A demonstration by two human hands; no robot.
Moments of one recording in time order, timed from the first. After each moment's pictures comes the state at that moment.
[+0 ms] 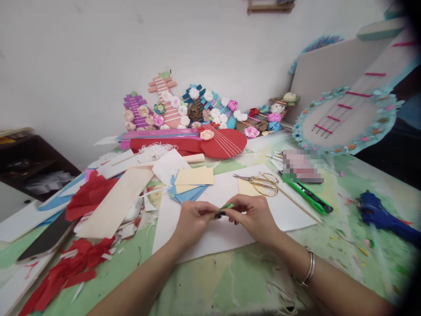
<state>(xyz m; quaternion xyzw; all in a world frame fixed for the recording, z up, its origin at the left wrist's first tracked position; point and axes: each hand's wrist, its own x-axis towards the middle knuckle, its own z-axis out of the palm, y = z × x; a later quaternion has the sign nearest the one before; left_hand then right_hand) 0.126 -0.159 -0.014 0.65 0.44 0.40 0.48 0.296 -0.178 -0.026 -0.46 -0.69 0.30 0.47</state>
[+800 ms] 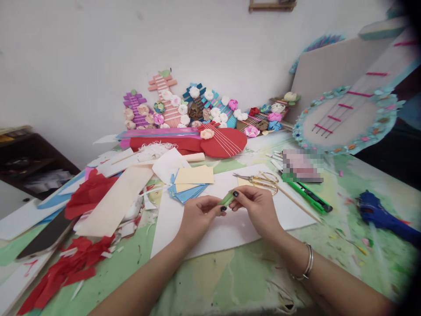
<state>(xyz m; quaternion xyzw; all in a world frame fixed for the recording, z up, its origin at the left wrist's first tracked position) 0.137 -0.160 -0.018 0.61 0.42 0.44 0.51 0.296 -0.169 -0.028 -0.44 -0.50 0.46 0.59</state>
